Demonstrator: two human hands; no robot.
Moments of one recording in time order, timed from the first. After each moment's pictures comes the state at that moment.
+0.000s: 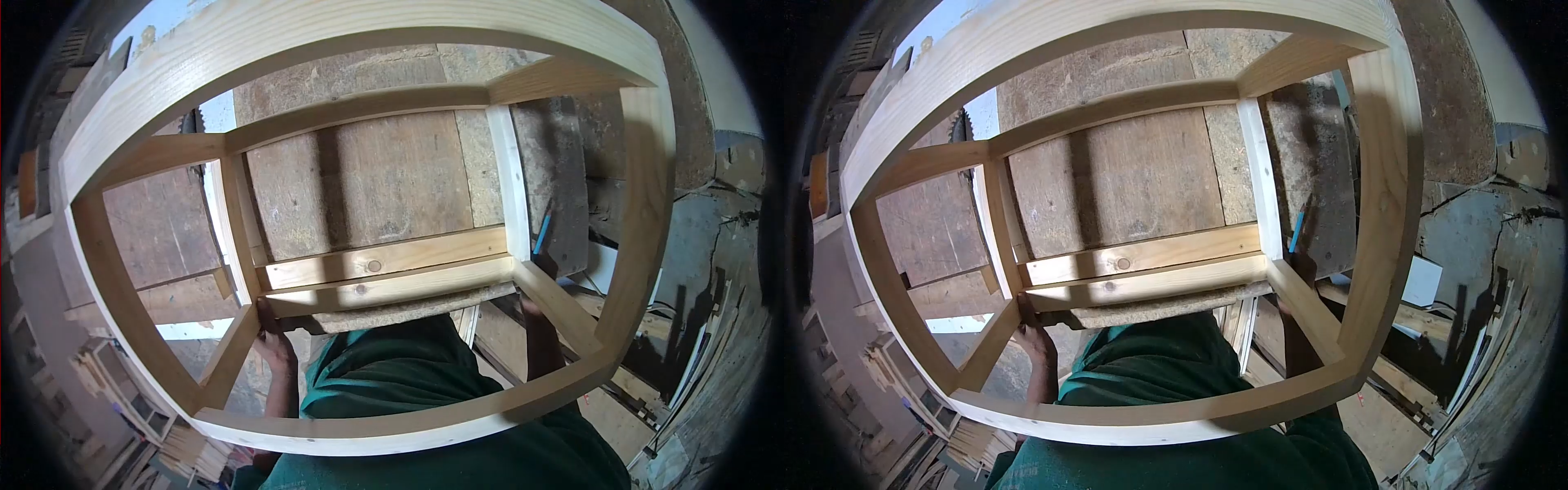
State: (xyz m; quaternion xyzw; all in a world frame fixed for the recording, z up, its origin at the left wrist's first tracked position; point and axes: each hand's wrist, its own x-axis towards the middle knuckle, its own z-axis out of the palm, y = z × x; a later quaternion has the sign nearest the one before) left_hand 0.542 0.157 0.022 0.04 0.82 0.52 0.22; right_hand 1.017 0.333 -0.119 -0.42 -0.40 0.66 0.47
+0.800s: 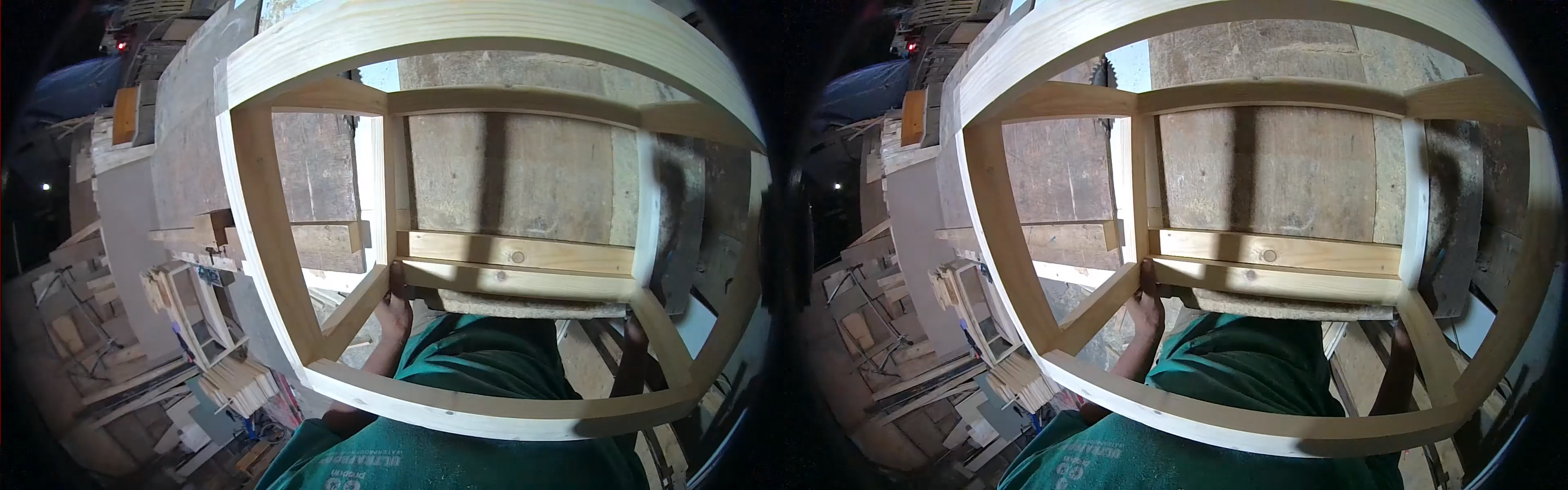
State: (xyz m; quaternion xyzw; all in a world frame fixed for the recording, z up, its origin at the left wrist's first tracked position) left_hand 0.543 0.156 0.019 0.05 0.79 0.56 0.23; right_hand 1.150 0.332 -0.224 -0.32 -0.37 0.74 0.46
